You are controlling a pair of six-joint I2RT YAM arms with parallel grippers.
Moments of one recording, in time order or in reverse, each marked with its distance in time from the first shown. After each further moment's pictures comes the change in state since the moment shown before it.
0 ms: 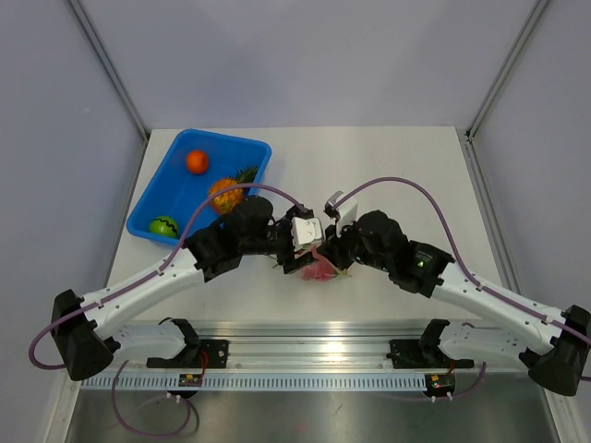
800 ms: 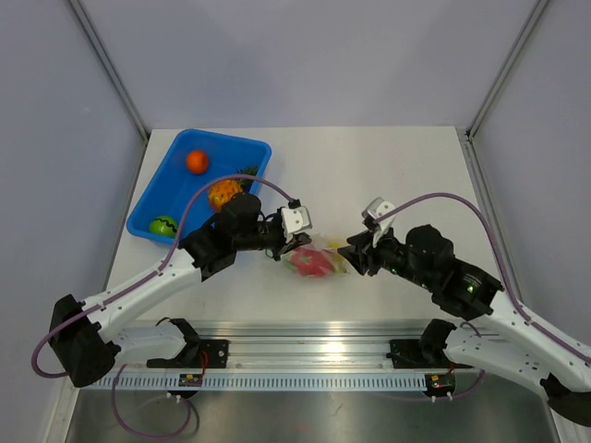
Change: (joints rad) left arm 0.096 -0.018 -0.079 0.118 0.077 -0.082; right arm -0.020 -0.269 -0.039 -0.067 0.005 -0.107
